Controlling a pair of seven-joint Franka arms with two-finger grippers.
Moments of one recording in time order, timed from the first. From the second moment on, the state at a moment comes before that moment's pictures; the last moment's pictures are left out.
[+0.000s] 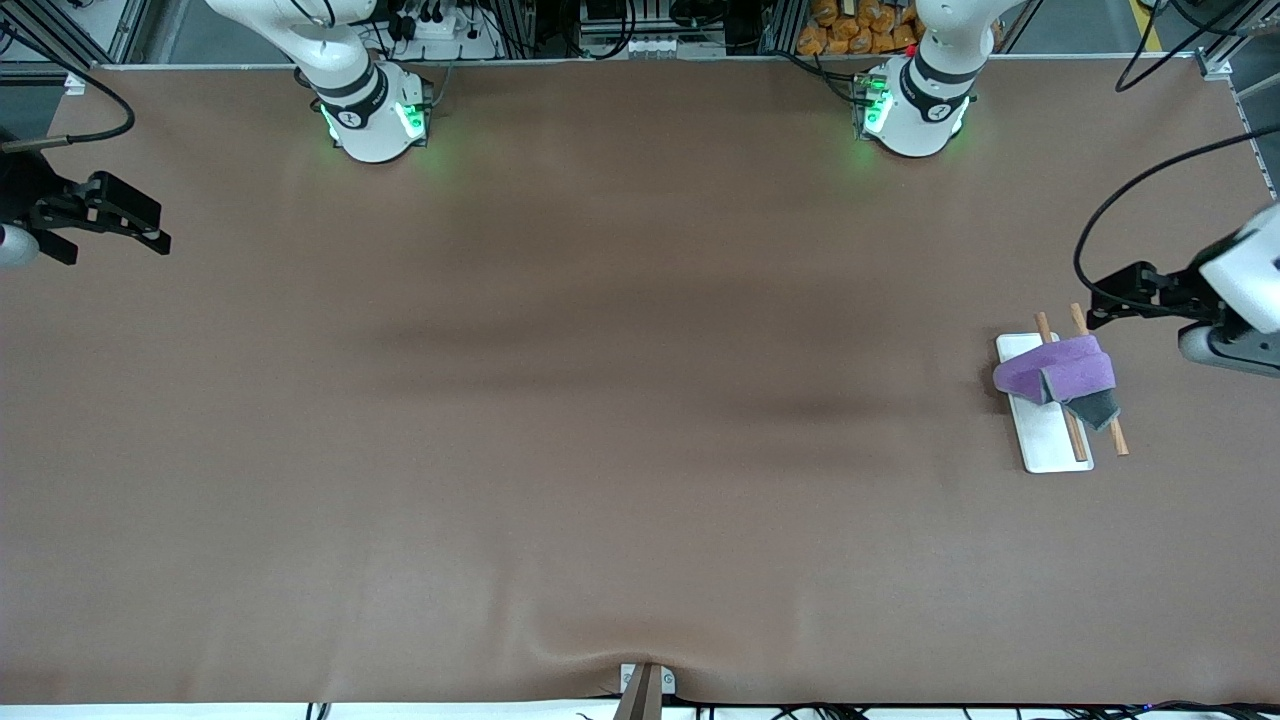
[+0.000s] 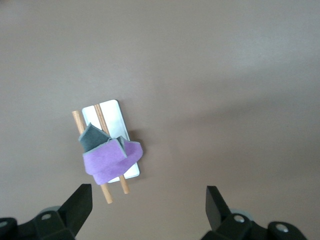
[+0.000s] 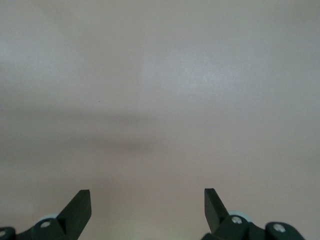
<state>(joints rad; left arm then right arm) 0.52 0.22 -0.66 -1.40 0.15 1.56 0.10 -0.04 0.00 0.05 -1.48 0.02 1.46 -0.09</state>
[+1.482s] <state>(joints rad) -0.04 -0.05 -0.09 -1.61 0.03 1.55 -0.14 -0.05 0.00 0.05 -1.48 0.02 1.45 -0.09</state>
